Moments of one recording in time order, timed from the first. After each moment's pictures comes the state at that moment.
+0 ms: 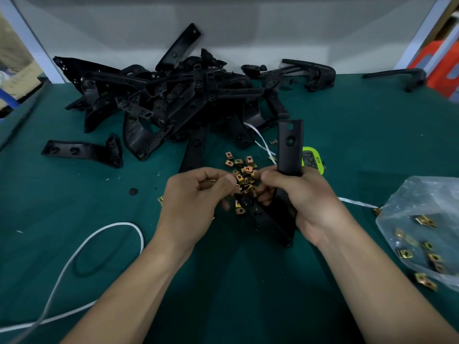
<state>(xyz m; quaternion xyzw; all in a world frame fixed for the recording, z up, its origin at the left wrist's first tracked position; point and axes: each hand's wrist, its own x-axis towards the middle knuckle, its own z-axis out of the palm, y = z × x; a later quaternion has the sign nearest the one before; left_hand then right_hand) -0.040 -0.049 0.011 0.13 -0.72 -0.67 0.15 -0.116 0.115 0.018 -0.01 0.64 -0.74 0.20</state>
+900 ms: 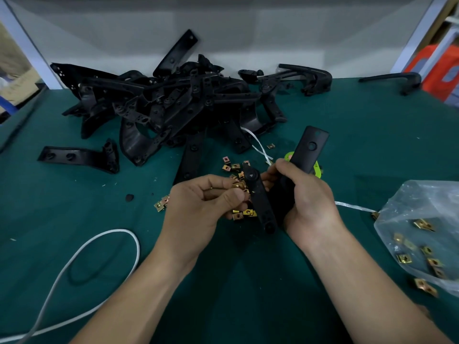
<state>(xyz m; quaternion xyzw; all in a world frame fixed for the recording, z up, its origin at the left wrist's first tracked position) -0.036 -0.036 0.015 0.09 -0.64 -0.76 0.12 -0.119 0.109 0.014 0.10 0.46 -0.86 0.18</state>
